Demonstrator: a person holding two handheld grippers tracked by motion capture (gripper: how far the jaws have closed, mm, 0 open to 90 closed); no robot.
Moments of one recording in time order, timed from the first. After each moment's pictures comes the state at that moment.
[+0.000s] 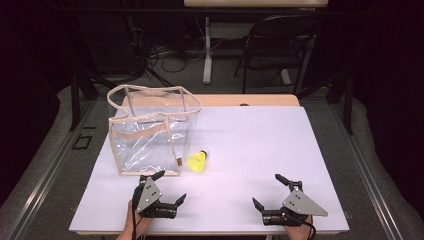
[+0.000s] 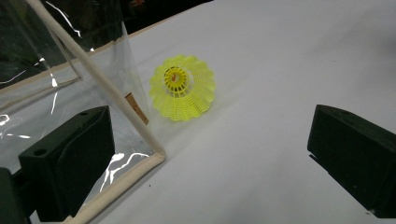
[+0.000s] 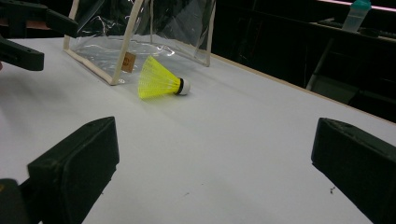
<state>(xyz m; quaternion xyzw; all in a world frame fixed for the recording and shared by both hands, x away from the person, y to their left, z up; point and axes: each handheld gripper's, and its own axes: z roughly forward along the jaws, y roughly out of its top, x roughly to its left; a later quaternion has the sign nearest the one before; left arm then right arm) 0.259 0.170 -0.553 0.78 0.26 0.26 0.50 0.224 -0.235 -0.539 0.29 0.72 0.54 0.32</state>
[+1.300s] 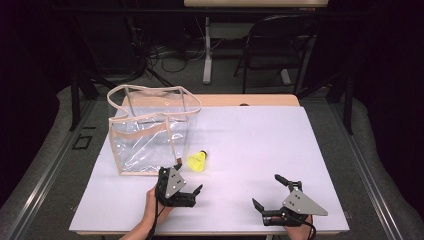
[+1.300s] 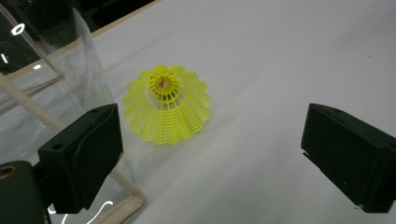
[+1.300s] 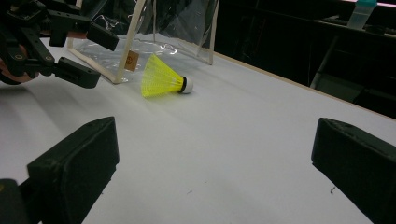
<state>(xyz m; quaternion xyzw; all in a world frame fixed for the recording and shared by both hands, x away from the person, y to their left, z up) 0.287 0.117 -0.552 0.81 0.28 0.27 0.44 0.224 -0.236 -0.540 0.29 0.72 0.54 0.31</state>
